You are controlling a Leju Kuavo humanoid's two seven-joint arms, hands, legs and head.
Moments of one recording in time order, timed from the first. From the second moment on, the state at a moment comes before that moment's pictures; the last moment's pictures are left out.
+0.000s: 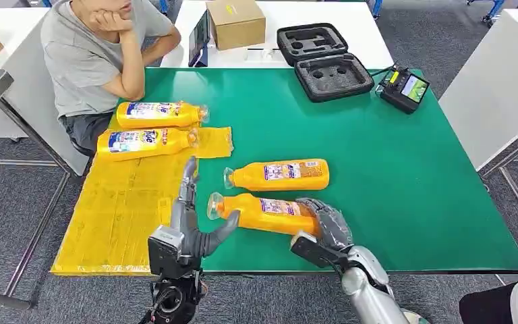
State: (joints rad) left arm -0.07 -0.24 -0.42 -1.41 0.01 0.50 -0.70; right arm -0.25 0.03 -0.03 -0.89 0.81 -0.23 -0.63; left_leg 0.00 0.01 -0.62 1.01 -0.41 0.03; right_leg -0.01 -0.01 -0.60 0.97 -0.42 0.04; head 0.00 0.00
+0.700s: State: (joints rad) left arm 0.00 -0.25 -0.35 -1.59 0.06 0.64 -0.70; right arm -0.19 0.06 -0.09 -0.92 0.64 -0.20 -0.70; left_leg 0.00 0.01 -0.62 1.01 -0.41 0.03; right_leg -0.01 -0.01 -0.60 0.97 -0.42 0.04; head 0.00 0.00
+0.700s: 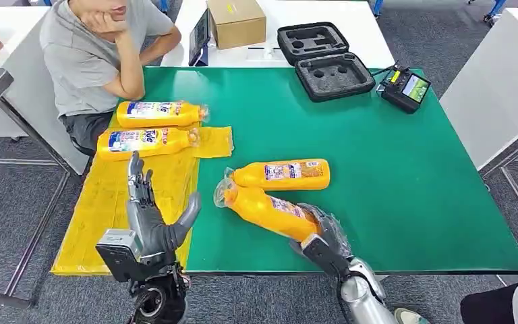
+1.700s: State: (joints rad) left arm -0.11 -0.28 -0.44 -1.13 0.36 0.19 -0.68; right arm -0.11 0.09 0.00 -1.16 0.47 -0.26 -0.70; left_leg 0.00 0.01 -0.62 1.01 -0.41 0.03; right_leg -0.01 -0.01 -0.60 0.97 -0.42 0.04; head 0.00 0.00
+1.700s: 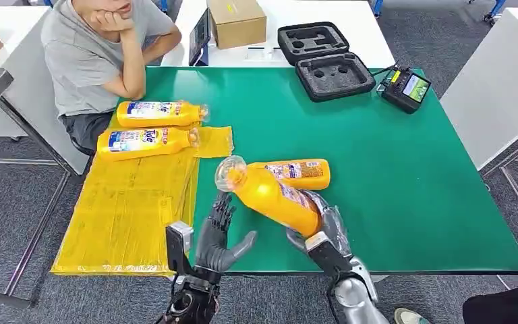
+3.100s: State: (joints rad) left arm -0.15 -0.30 -0.47 -1.19 0.17 0.35 -0.70; right arm -0.25 0.12 0.14 -0.92 0.39 -0.28 -0.70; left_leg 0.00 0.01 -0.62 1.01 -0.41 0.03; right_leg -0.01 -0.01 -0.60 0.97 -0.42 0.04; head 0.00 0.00
